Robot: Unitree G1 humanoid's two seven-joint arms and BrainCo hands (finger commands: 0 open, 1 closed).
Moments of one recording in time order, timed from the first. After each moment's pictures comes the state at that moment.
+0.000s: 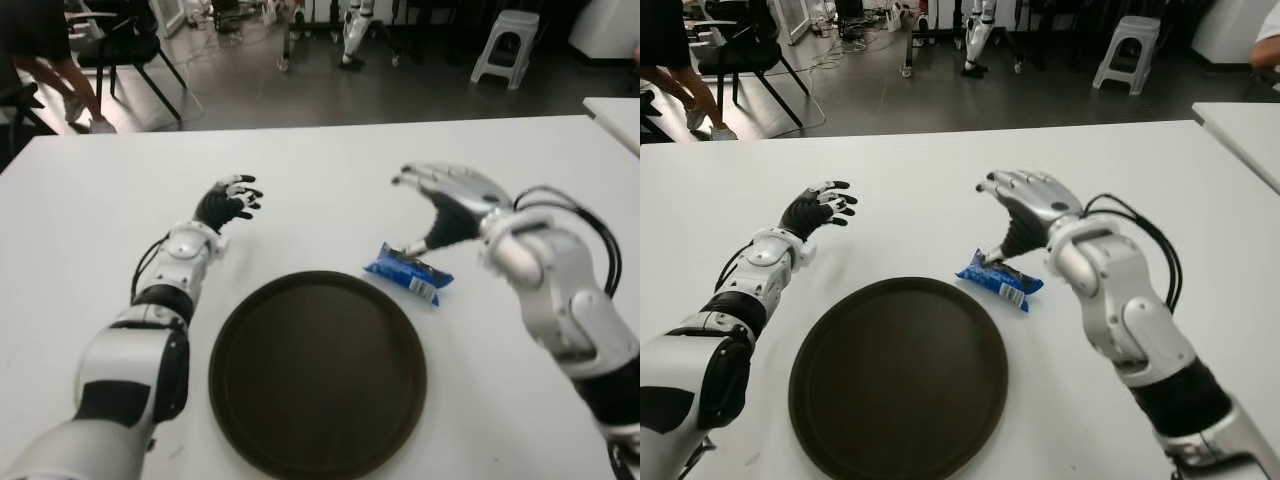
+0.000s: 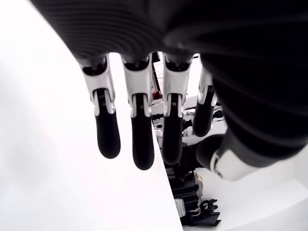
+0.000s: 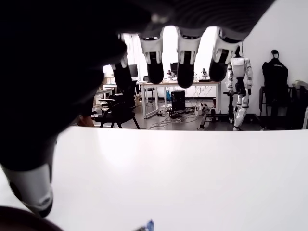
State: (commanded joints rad) left arm -0.85 0.16 0.09 1.32 0.10 -0.30 -0.15; right arm -0.29 -0.49 0.37 -0.24 -0.92 0.26 0.44
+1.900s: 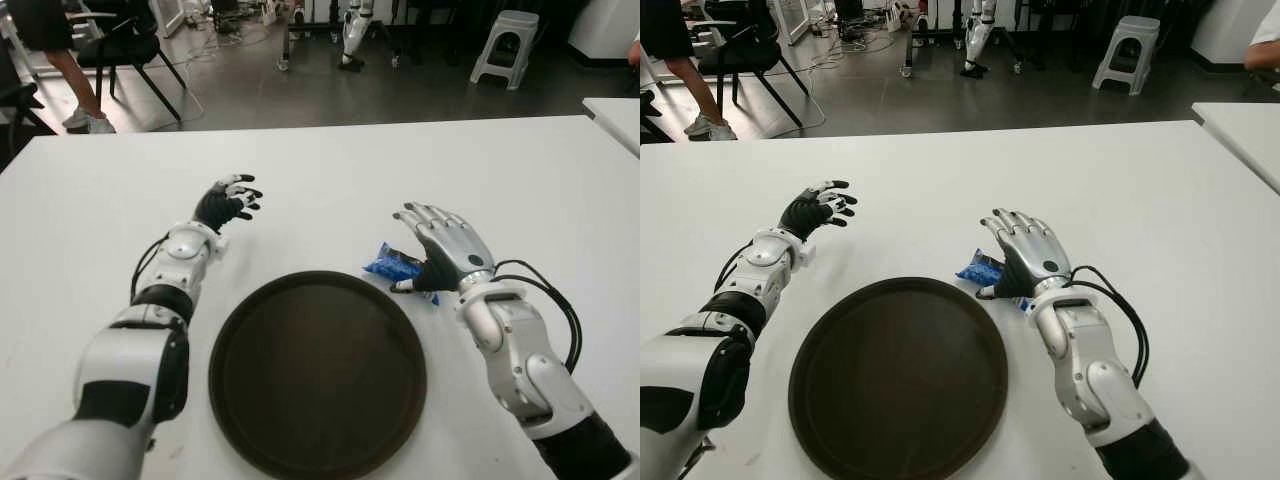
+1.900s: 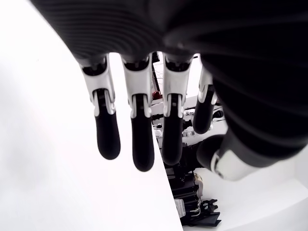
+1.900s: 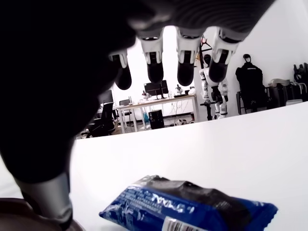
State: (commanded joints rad) left arm -0.85 0.17 0.10 1.32 0.09 -0.30 -0.16; right arm -0.16 -0.33 0.38 -0.18 -0.98 0.32 0.19
